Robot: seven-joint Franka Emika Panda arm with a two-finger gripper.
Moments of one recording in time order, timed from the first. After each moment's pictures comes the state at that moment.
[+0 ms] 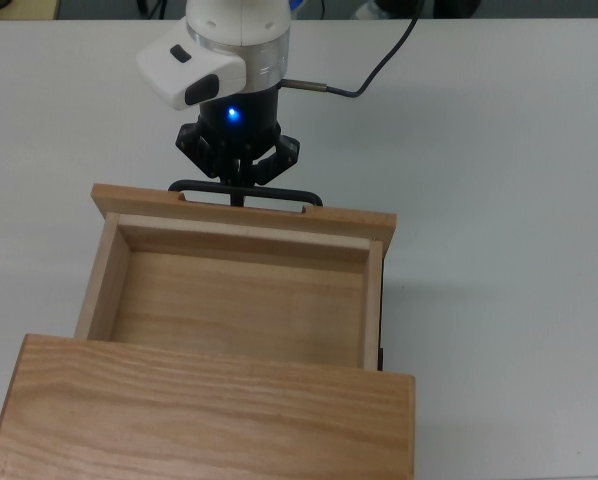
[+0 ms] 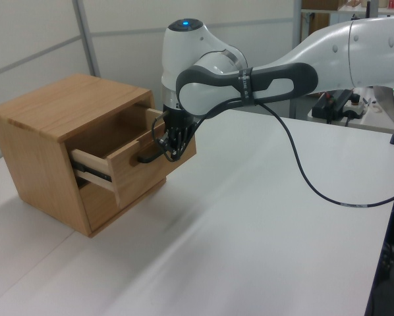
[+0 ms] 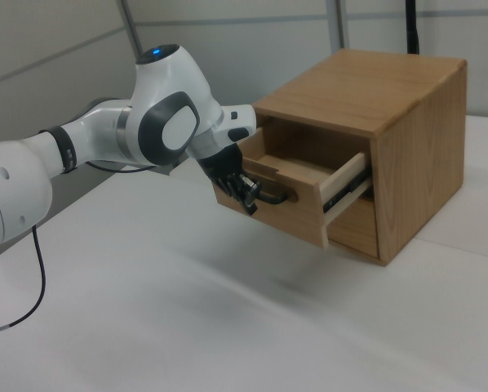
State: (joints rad) arm 0.00 0.28 0.10 -1.49 -0.12 2.03 0.22
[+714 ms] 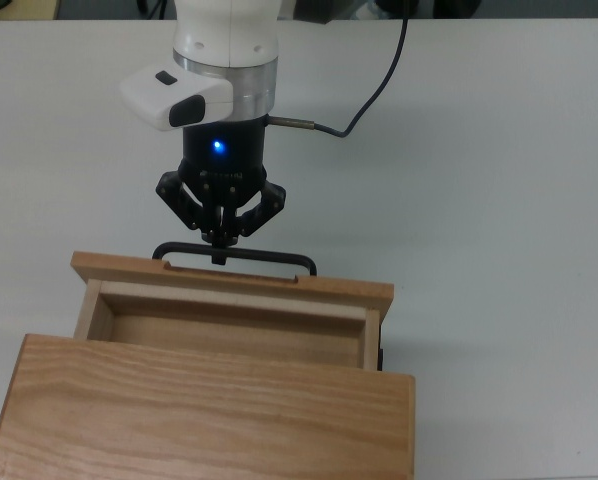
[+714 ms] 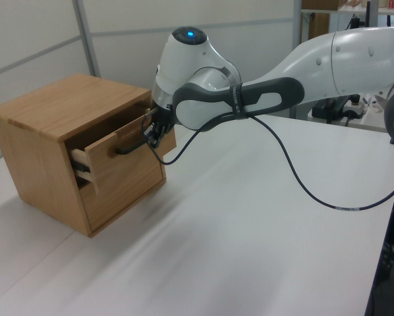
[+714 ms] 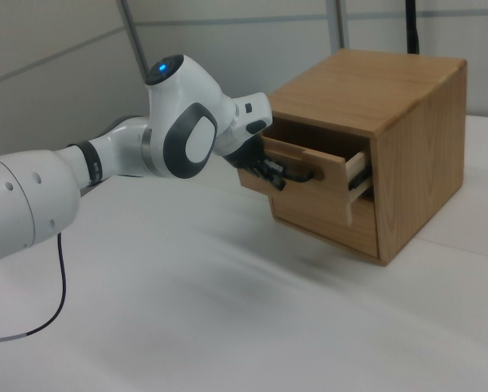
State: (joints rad) arm -0.01 0.36 0.09 -1.47 -0.19 2.34 0.22
